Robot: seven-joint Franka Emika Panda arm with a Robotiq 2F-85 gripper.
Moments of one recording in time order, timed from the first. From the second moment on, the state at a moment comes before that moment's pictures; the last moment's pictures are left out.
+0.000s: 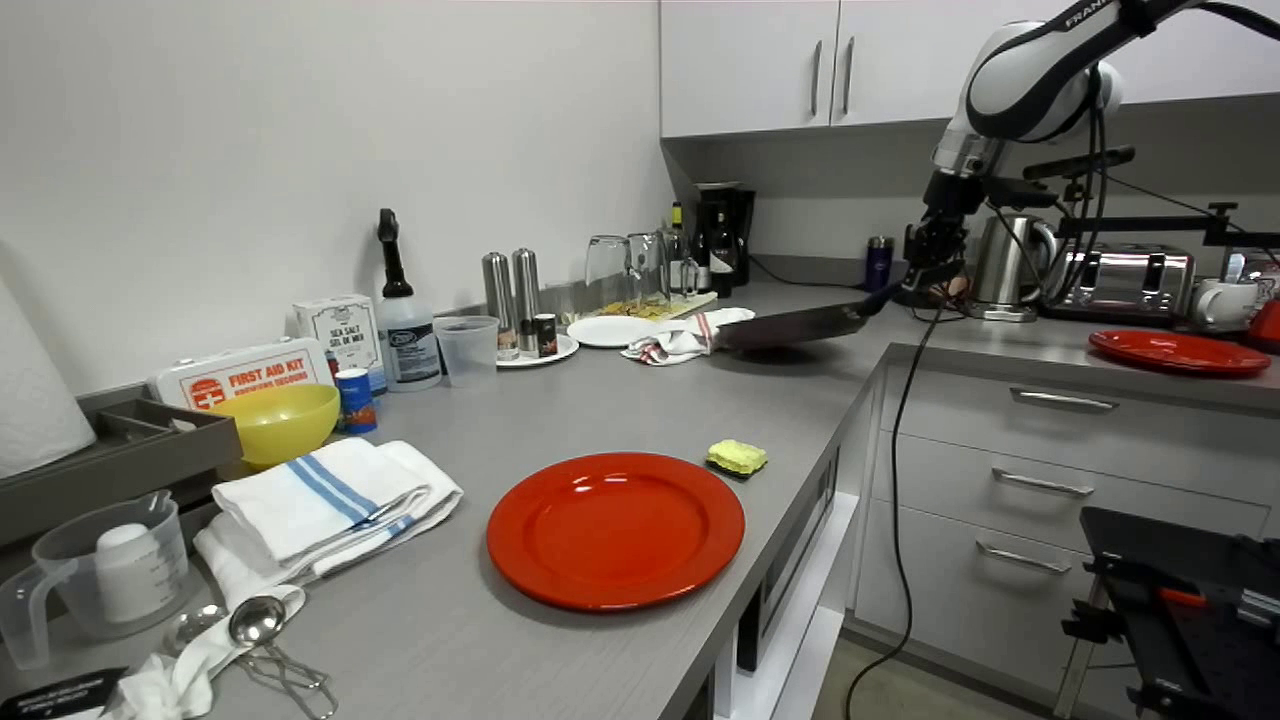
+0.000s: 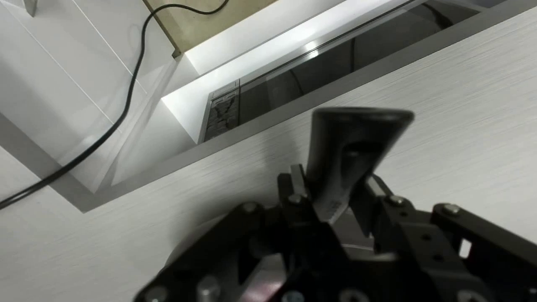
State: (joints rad) arm -0.32 -0.14 -0.33 -2.26 0.03 2.39 -0.14
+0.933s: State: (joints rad) arm -0.33 0.02 -0.32 -2.23 0.00 2.48 0.04
